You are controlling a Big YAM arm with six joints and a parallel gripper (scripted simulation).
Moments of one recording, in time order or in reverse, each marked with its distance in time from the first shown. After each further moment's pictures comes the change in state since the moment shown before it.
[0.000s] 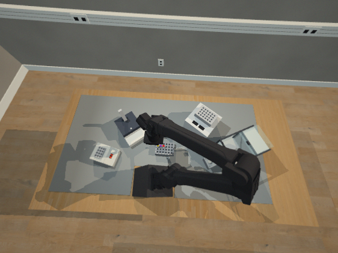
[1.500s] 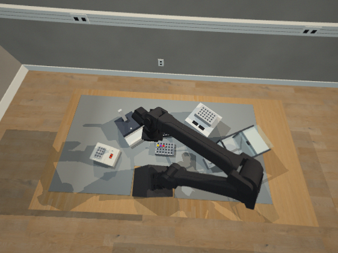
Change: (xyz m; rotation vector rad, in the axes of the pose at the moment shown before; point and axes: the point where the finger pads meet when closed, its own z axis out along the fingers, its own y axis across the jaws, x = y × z) arm 0.000 0.001 -0.067 0.002 0.003 -0.002
